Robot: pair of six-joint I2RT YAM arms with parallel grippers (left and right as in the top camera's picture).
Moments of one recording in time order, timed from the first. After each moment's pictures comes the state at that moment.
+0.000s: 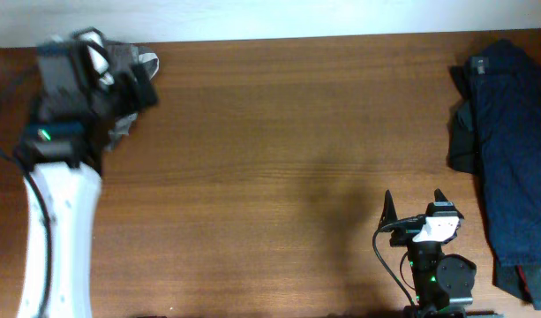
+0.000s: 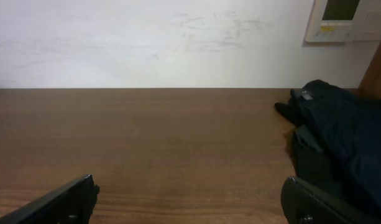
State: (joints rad) left arm 0.02 1.44 1.51 -0.72 -0.05 -0.21; right arm -0.01 0.01 0.01 -0.07 0.01 0.00
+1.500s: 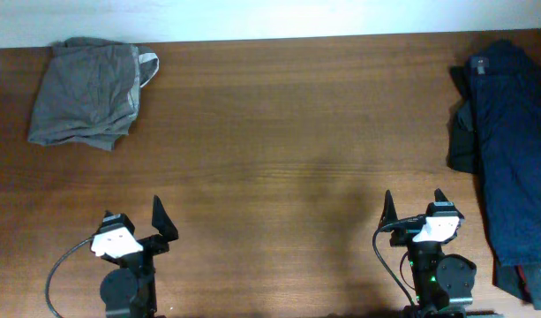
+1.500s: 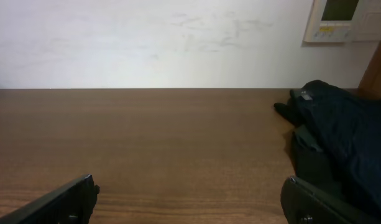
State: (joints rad) left arm 0.07 0.06 0.02 -0.07 -0.13 -0.20; right arm -0.01 0.01 0.01 -0.07 0.01 0.00
